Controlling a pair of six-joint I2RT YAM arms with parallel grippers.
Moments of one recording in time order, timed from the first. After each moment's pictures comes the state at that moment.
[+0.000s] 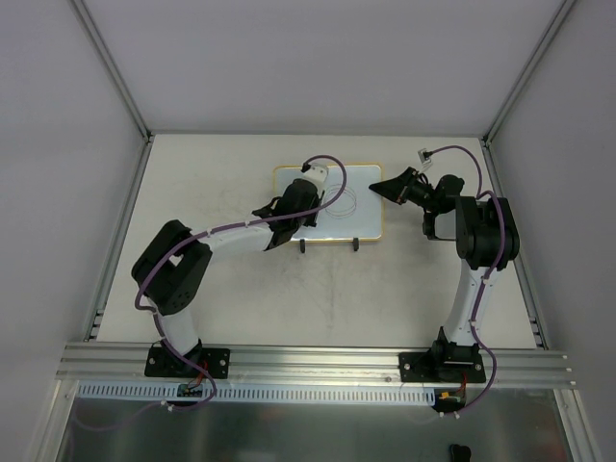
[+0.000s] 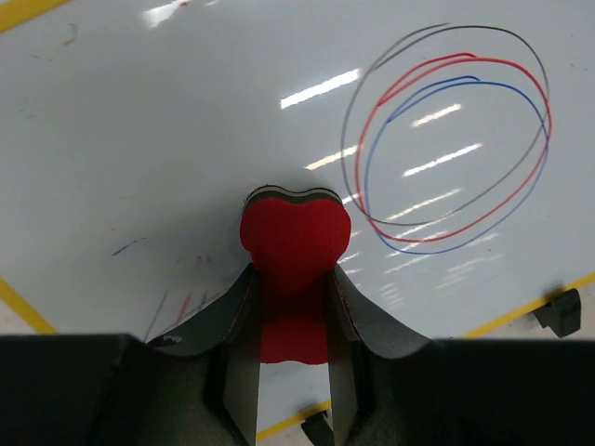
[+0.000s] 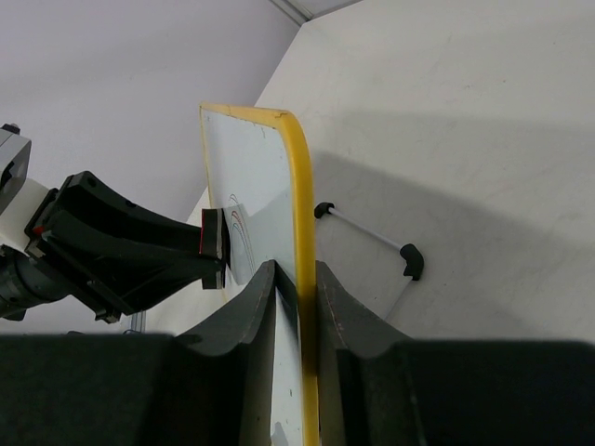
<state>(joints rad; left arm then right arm) -0.72 1.78 1.11 0.11 -0.30 -0.15 -0.01 2.12 0.96 1.23 -1.01 0.93</state>
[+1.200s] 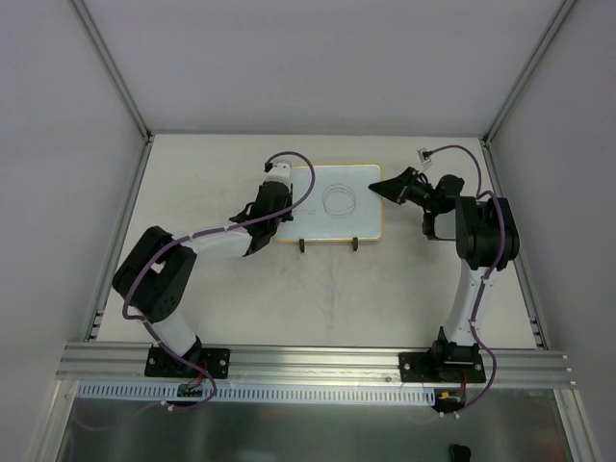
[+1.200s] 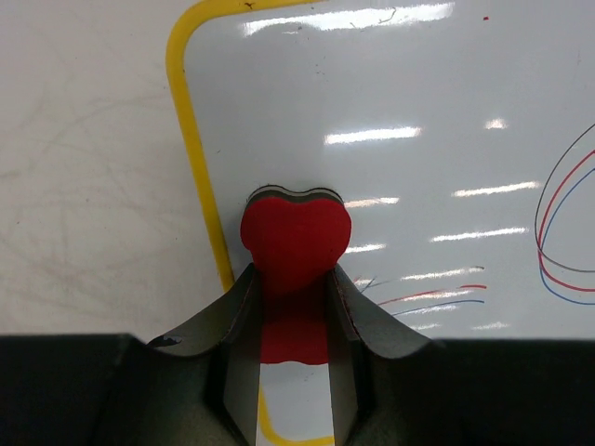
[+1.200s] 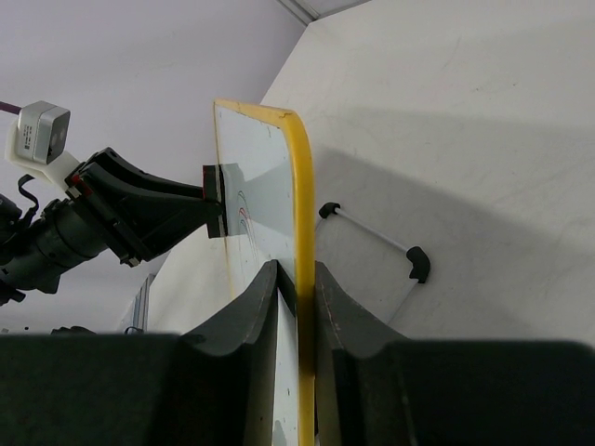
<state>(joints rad) -0.61 1.68 0.93 0.27 -0.40 -0.24 -0.01 2.12 0.96 1.24 -1.02 0.93</state>
